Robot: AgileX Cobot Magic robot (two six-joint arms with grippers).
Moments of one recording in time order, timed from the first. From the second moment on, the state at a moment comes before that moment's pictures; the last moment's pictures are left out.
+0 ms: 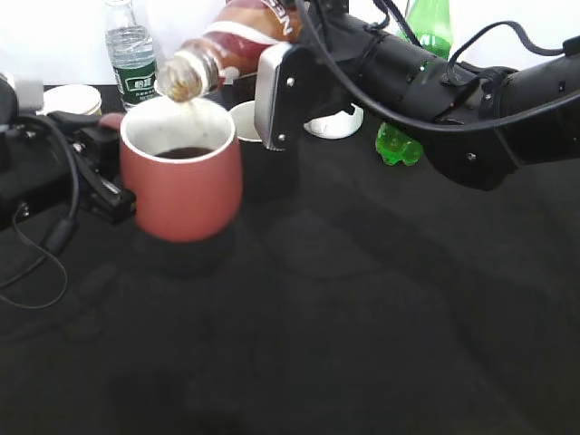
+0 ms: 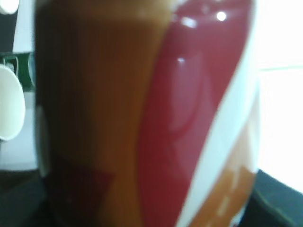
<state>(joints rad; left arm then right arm) -0.40 1.43 -0.44 0.32 -0.80 -0.03 0.59 1.88 -1.03 -0.33 -0.96 -1.24</state>
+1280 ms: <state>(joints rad) 0.00 1.43 -0.55 0.17 -0.86 -0.03 0.59 1.88 -1.03 -0.33 -0.95 0.20</state>
